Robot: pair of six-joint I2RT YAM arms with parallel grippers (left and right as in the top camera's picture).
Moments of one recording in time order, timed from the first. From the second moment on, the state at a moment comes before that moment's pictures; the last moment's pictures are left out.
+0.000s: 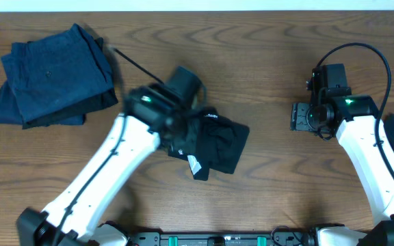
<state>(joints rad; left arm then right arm) -0.60 1.52 1.37 -1.30 0.13 -0.42 0.10 1.44 1.12 -0.94 0.10 0.22</state>
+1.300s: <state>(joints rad) -0.97 1.61 1.02 -0.76 -0.29 -0.33 0.10 1.44 1.12 -0.94 0.10 0.22</state>
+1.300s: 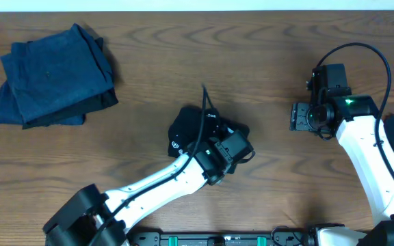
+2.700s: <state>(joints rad) -0.90 1.50 1.16 -0.63 -0.04 -0.24 0.10 1.44 1.12 -0.93 0.09 0.20</state>
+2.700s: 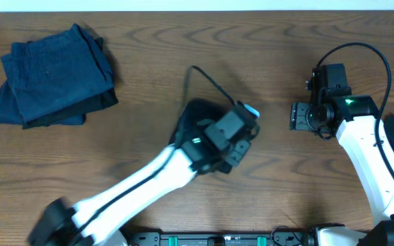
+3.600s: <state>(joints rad) -0.37 1.71 1.18 -0.78 0.23 -0.21 0.53 1.46 0.85 -0.56 -0.41 0.23</state>
